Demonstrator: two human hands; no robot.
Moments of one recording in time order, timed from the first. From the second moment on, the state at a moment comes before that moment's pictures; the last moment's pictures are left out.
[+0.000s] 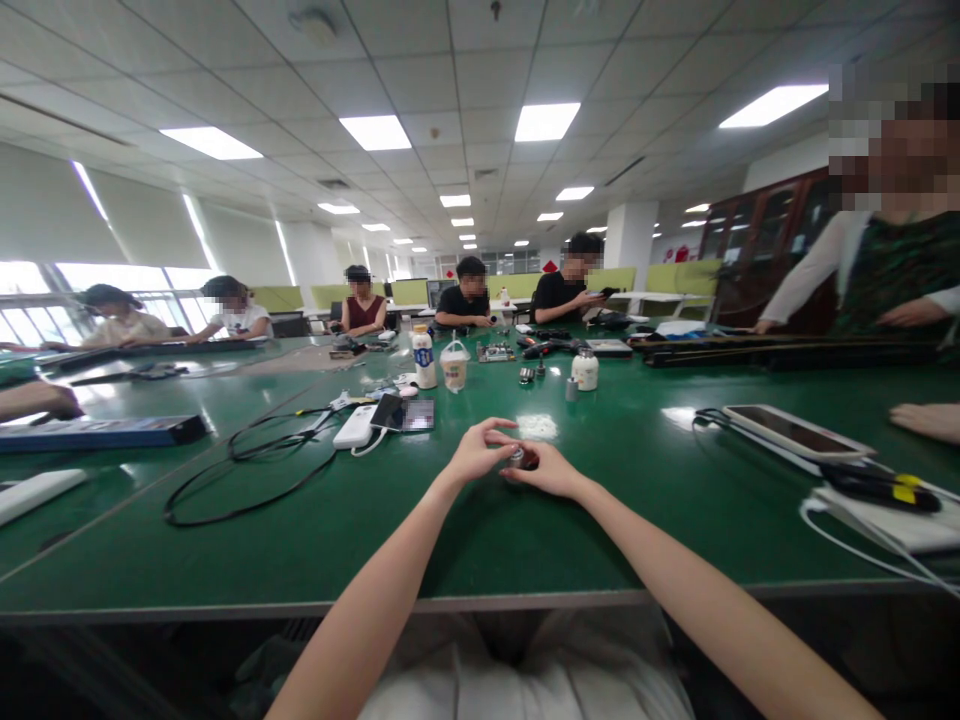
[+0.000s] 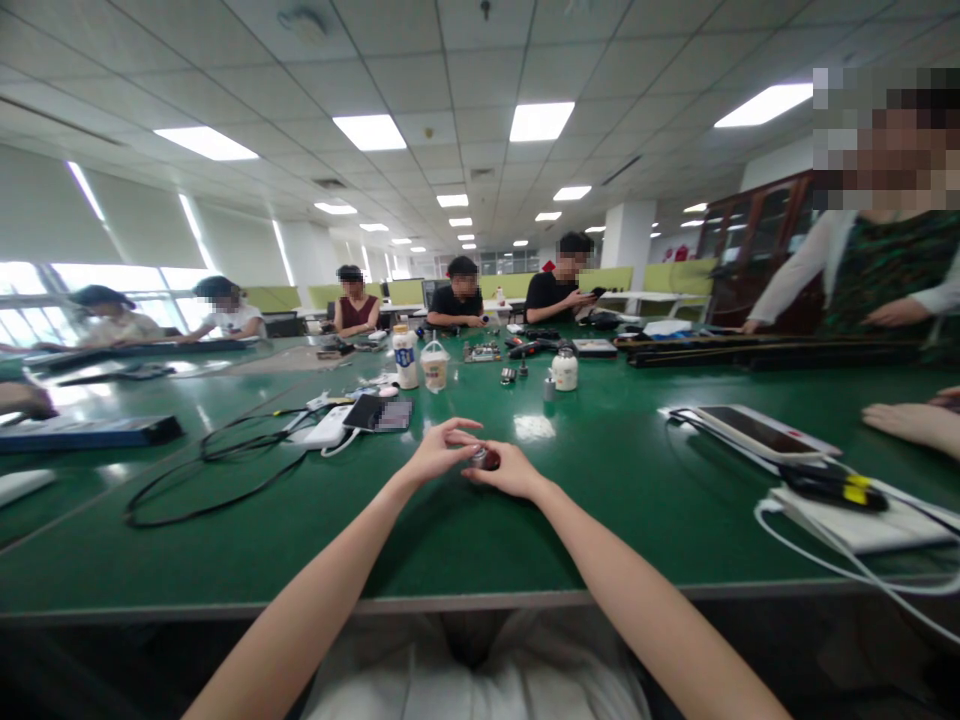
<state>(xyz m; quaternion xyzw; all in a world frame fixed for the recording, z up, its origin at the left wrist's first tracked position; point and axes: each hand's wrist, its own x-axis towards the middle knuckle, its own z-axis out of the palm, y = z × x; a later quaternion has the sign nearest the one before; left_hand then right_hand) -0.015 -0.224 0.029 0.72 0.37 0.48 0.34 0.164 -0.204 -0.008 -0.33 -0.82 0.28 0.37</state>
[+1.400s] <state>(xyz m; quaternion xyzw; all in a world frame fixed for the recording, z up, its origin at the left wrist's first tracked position) -0.039 -0.205 0.005 0.71 0.57 0.38 0.16 0.164 -0.207 -0.005 -0.34 -0.82 0.27 0.36</state>
